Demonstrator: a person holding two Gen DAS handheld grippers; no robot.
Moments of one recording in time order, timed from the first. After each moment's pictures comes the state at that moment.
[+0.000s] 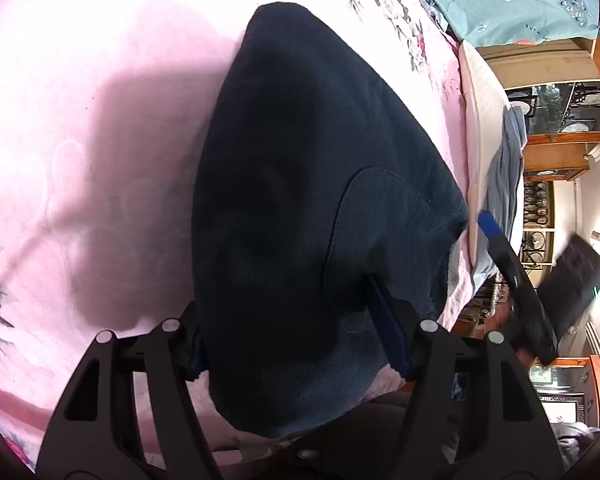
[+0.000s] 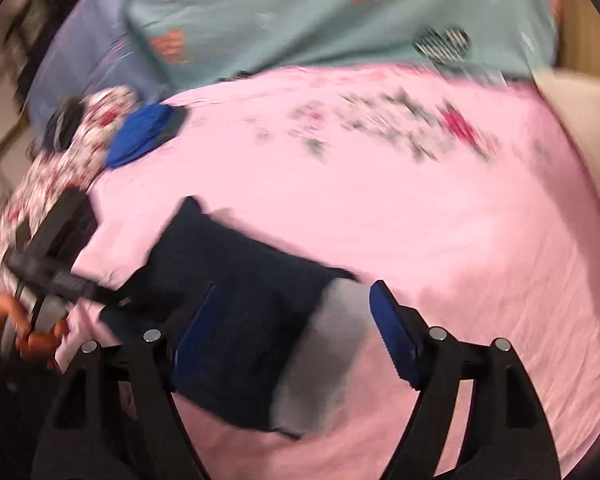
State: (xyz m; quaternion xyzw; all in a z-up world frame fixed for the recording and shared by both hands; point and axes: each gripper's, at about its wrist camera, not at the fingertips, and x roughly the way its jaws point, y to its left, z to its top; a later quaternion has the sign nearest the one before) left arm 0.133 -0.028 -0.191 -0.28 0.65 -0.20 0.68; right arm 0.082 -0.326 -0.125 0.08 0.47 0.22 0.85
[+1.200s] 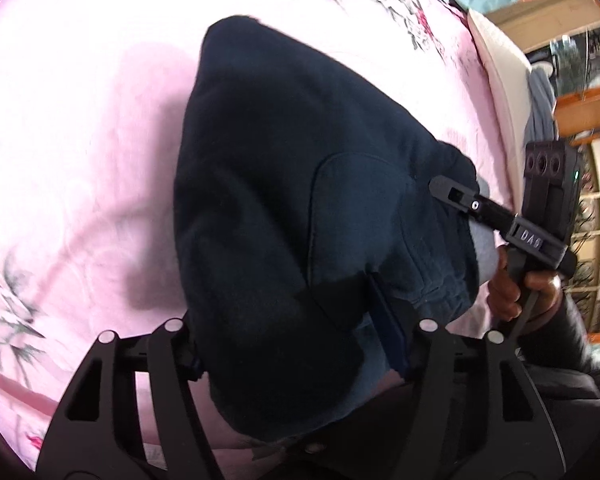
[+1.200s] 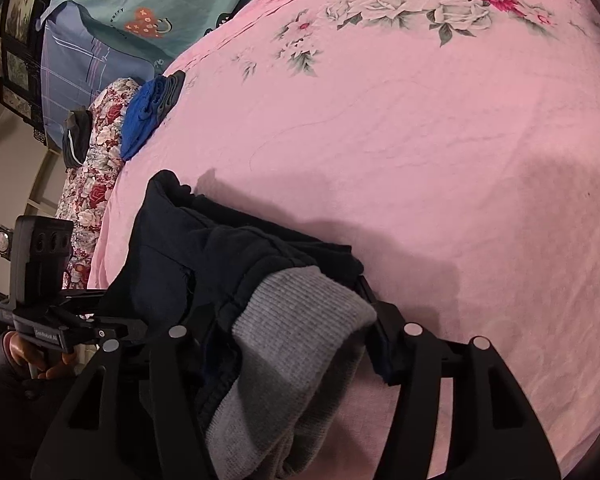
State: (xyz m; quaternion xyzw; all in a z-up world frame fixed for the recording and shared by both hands) left arm 0.134 -0.051 -0.183 -0.15 0.65 -0.17 0.72; right arm 0.130 -0.317 -0.195 0.17 0.55 0.30 0.76
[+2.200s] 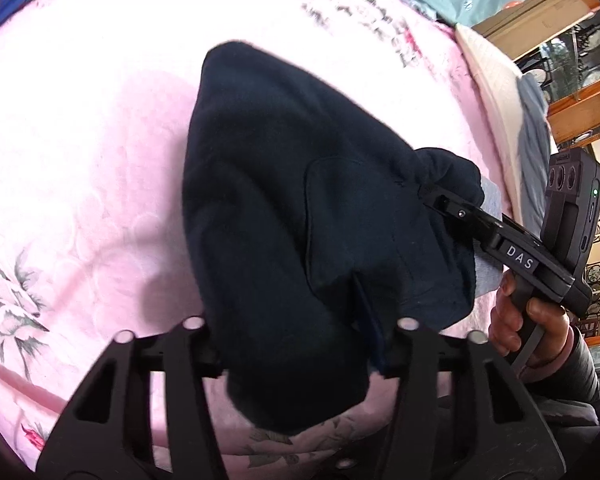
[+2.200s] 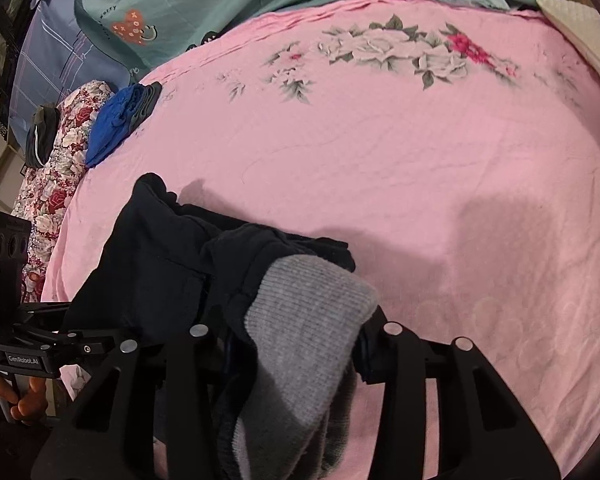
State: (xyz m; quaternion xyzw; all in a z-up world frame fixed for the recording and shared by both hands) left arm 0.107 -0.041 -0.161 -0.15 0.61 -0.17 0.76; right arm 0.097 -0.295 -0.157 0.09 0.50 0.22 0.83
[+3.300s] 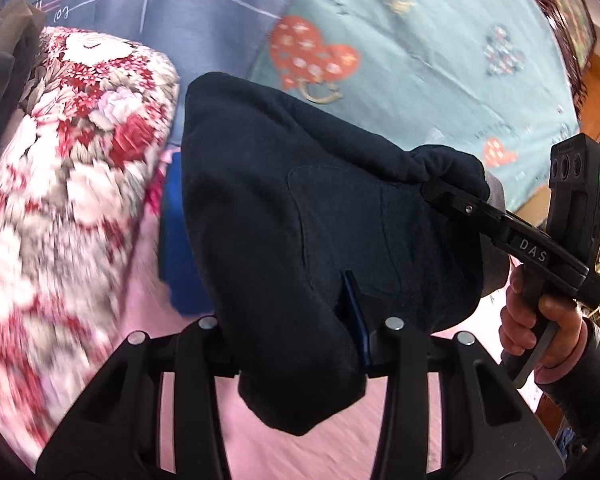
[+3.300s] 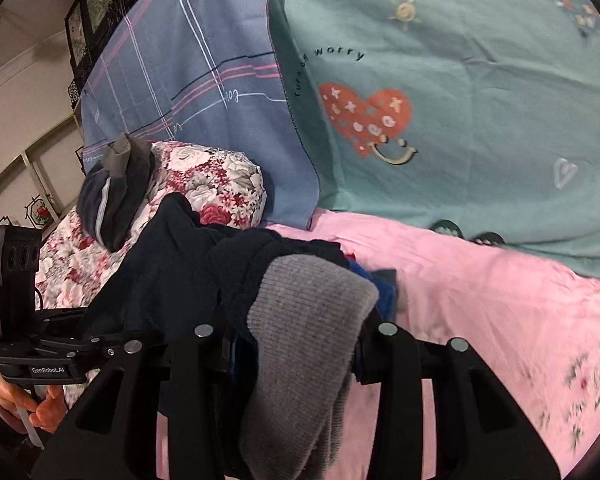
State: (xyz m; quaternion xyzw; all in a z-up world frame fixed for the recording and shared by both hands) left arm 0.256 0.457 -0.008 -0.18 0.41 -0.09 0.89; right arm 0.314 0.205 0.034 0.01 0.34 0.35 0.87
